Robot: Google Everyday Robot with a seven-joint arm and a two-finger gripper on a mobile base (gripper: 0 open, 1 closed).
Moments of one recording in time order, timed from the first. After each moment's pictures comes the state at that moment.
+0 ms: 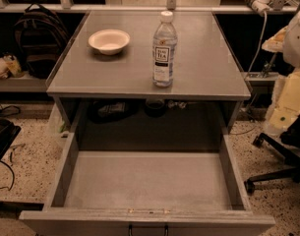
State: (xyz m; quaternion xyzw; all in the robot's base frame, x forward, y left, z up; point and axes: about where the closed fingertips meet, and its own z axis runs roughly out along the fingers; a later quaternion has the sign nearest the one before) arm 0.439 -0.216 0.978 -0.60 0.78 -0.04 0.16
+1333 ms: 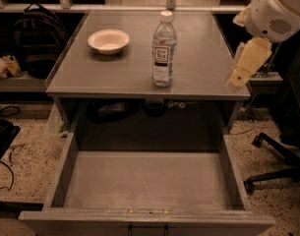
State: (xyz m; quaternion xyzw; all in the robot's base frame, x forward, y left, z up) arm 0.541 -0.188 0.984 -0.60 0.76 -0.02 0.24
